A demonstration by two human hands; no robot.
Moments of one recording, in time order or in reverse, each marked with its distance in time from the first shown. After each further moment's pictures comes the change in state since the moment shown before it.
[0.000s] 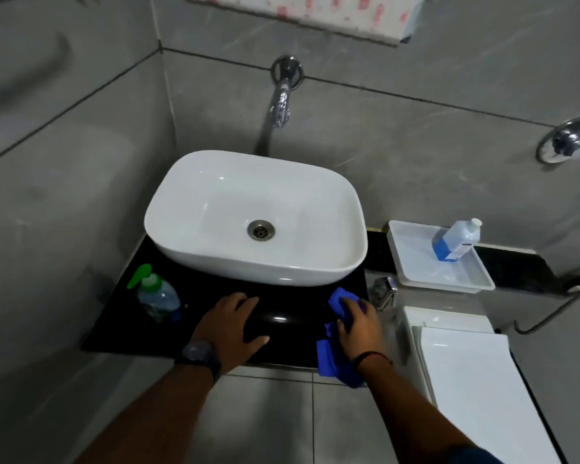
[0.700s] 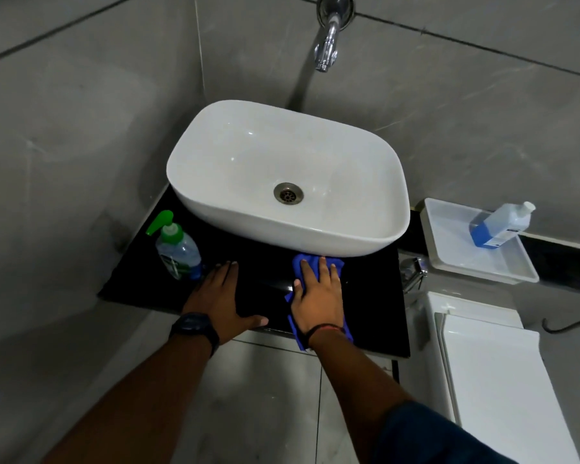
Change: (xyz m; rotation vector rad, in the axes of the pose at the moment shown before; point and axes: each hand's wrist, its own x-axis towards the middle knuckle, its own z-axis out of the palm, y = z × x) left_hand -0.015 -0.054 0.028 0.025 0.024 -0.244; right_hand -0.003 -0.062 0.109 -0.210 0.054 -0.261
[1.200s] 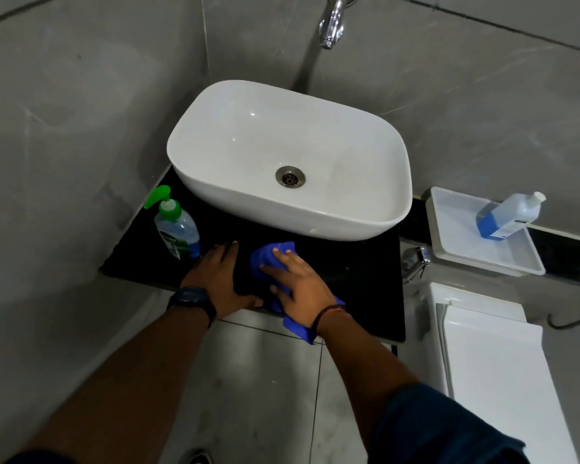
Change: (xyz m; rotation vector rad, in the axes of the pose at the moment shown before) left_hand 0.001 0.003 -0.004 0.015 -0.026 -0.007; right_hand -0.004 0.004 -0.015 0.225 -0.265 -0.558
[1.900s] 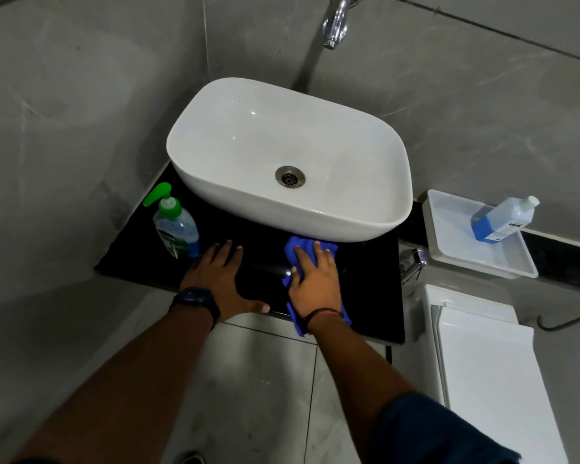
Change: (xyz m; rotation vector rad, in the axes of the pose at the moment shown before) left_hand 0.000 0.000 0.008 0.186 -0.024 -0.015; right_hand 0.004 0.002 0.008 -0.160 0.254 0.480
